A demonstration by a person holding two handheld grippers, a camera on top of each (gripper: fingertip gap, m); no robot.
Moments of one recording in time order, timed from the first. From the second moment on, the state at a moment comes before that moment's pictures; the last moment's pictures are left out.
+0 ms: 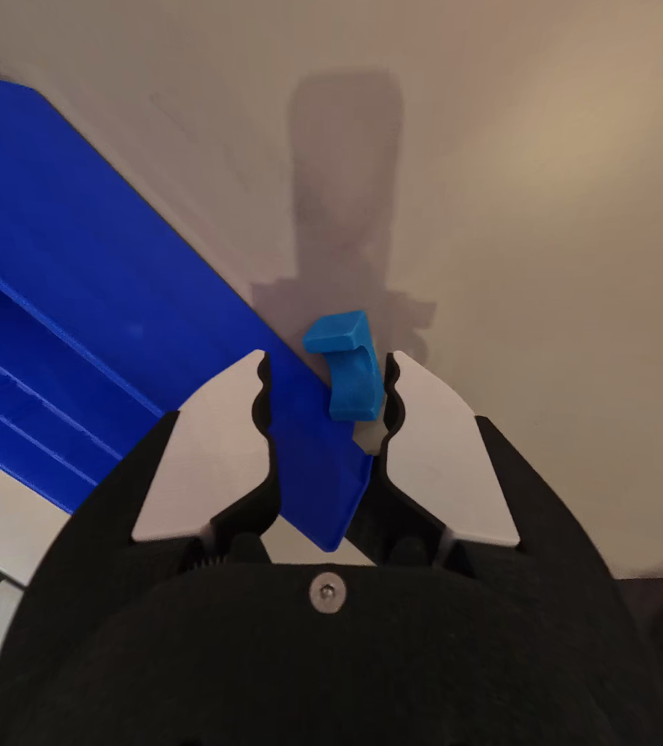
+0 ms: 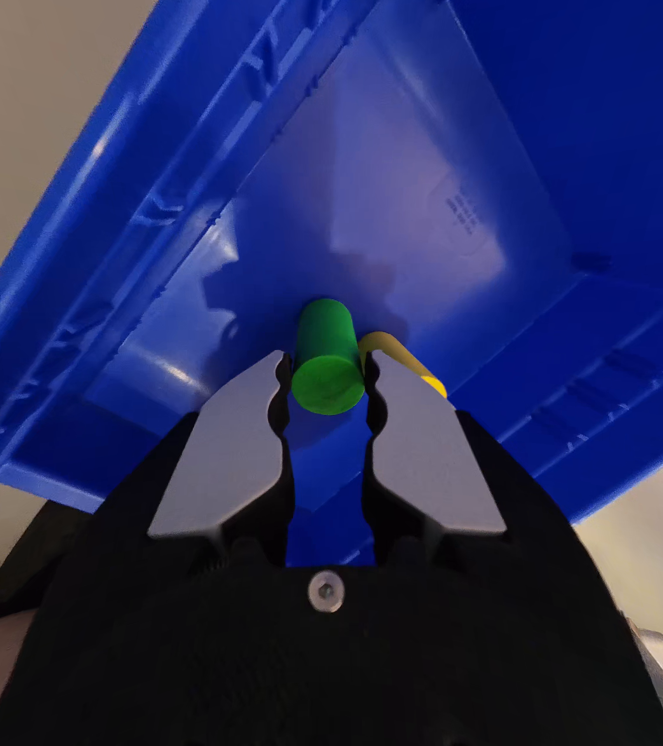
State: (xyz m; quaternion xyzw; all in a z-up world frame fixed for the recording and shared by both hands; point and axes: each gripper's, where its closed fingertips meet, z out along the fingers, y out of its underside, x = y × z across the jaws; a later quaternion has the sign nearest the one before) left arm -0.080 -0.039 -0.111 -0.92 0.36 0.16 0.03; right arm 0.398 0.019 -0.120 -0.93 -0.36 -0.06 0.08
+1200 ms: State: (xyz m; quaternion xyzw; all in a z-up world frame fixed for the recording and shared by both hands) left arm -0.092 -0.054 -0.153 -0.93 0.32 0.17 -0.09; right arm 0.403 0.026 -0.126 -0.92 -0.38 -0.10 0.08
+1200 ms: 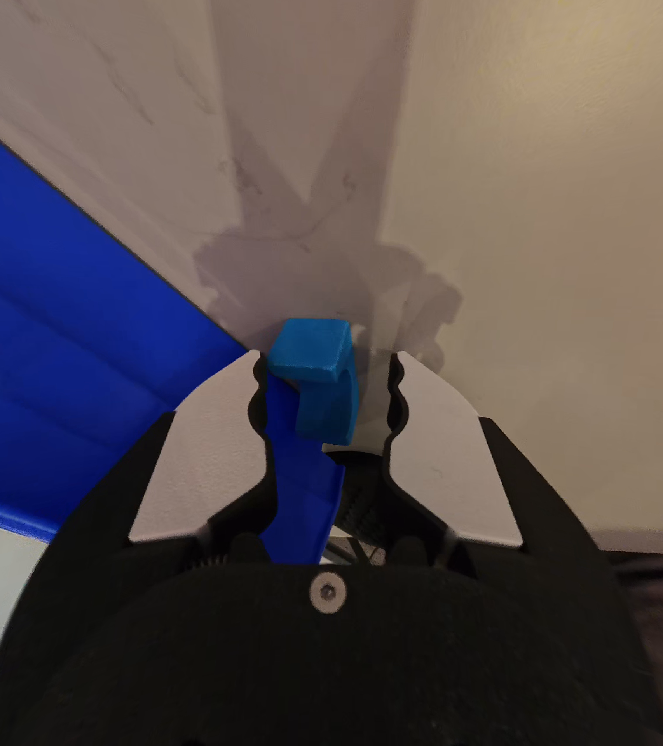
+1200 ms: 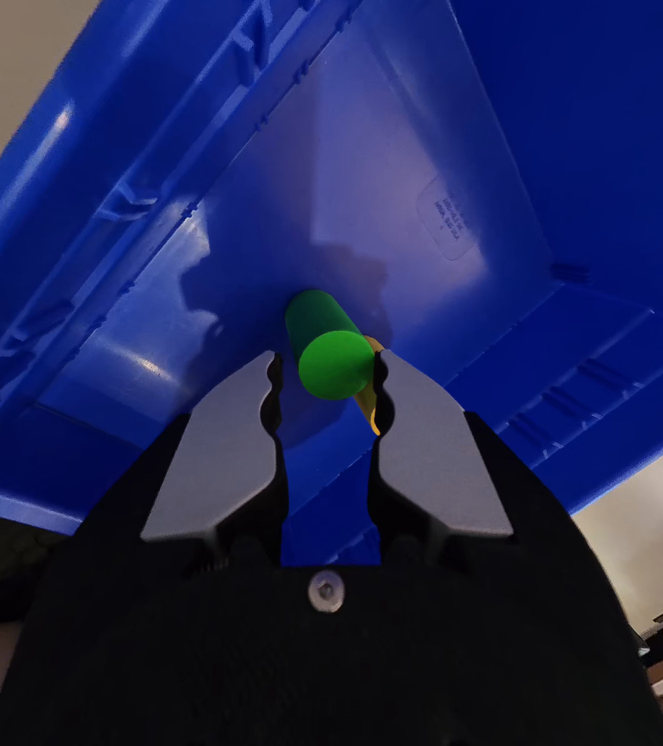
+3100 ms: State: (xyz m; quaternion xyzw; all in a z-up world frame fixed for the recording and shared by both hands) left arm 0.051 -0.074 0.077 -0.72 0.46 -0.33 0.41; right arm 0.314 0.001 0.025 -0.85 -0.35 0.10 0.38
